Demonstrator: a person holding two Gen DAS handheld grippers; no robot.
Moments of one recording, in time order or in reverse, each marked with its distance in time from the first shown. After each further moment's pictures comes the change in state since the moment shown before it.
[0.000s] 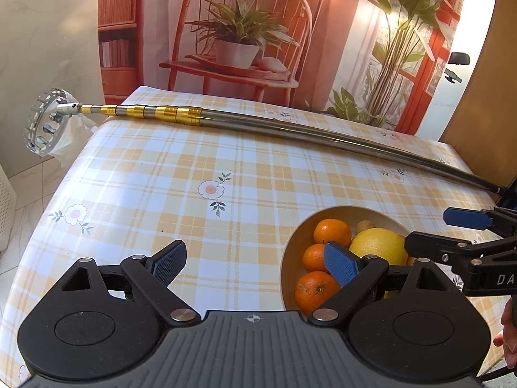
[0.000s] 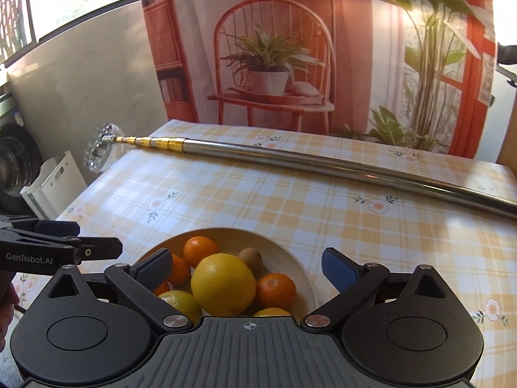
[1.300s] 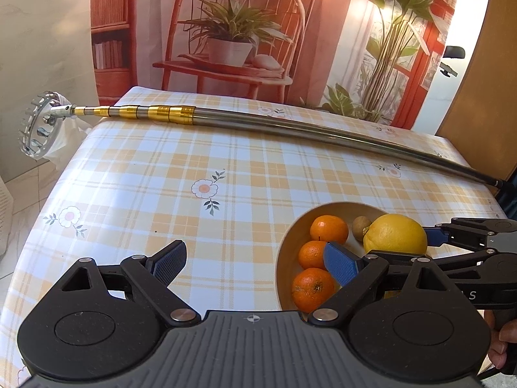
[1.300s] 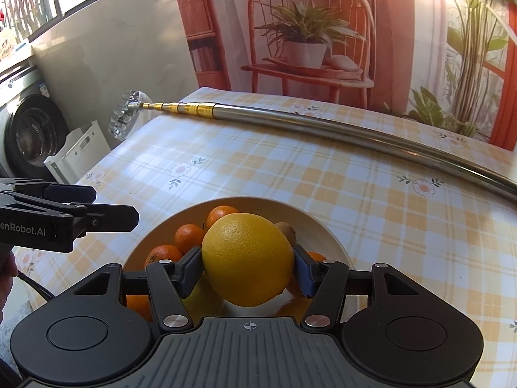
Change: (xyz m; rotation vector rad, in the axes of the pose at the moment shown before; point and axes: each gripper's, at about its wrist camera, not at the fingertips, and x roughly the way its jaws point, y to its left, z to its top) left arm 0.002 -0.003 0.002 0.023 0.008 -0.008; right arm 0.041 0.014 -0.011 -0.081 0.115 0.124
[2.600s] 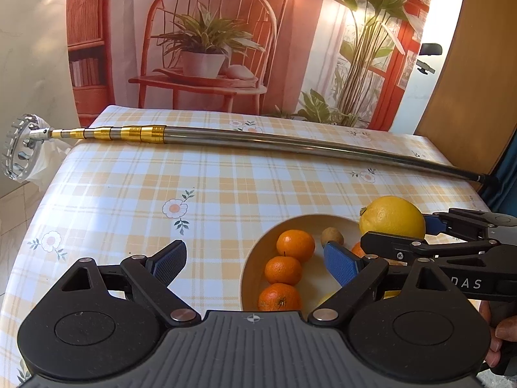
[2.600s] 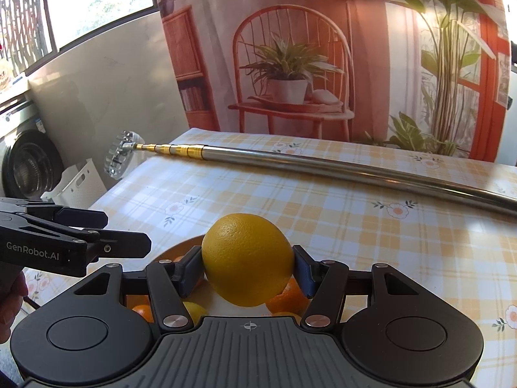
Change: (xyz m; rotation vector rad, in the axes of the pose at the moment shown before) left arm -0.007 -0.017 0.010 0.063 -0.022 -0.066; right arm -0.036 -0.011 -0.003 0.041 -0.144 -0.023
